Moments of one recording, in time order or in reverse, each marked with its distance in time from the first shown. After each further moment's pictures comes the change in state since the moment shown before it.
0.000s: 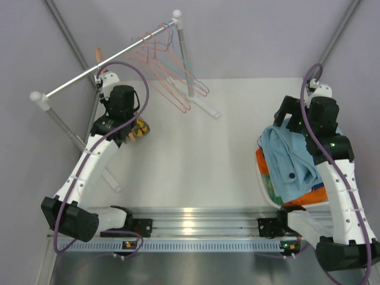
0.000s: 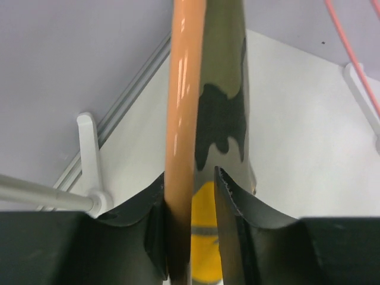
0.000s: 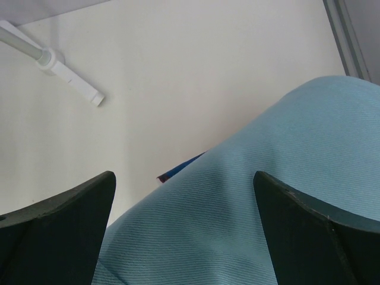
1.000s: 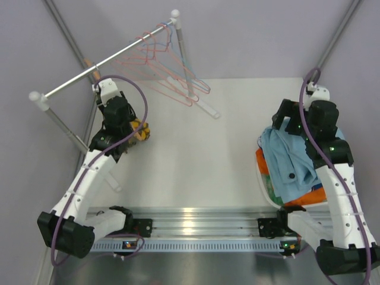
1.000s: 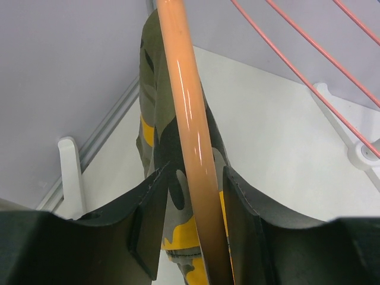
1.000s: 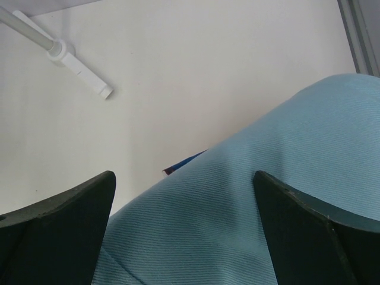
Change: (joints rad) left arm 0.010 -0.146 -0.226 0.306 0.071 0.123; right arm 0.000 -0.036 -0.047 0.030 -0.050 -0.023
